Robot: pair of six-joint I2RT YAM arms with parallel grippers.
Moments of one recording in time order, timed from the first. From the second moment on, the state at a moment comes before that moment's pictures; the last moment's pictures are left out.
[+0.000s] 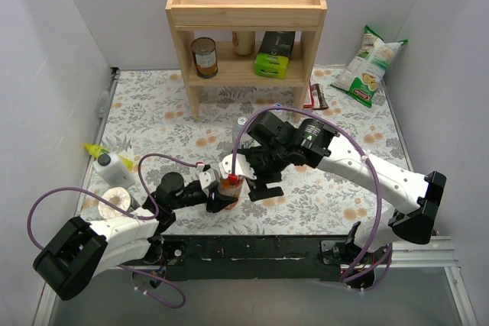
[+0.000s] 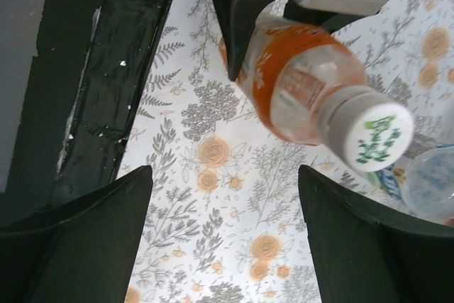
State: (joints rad) left arm -0.66 1.01 0.08 0.77 0.64 0.02; right arm 1.09 1.46 1.57 -1.14 -0.41 -0.83
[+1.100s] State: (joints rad) left arm -0.66 1.01 0.14 0.54 0.80 0.25; right arm 1.08 1.57 1.81 -1.35 -0.51 -1.27
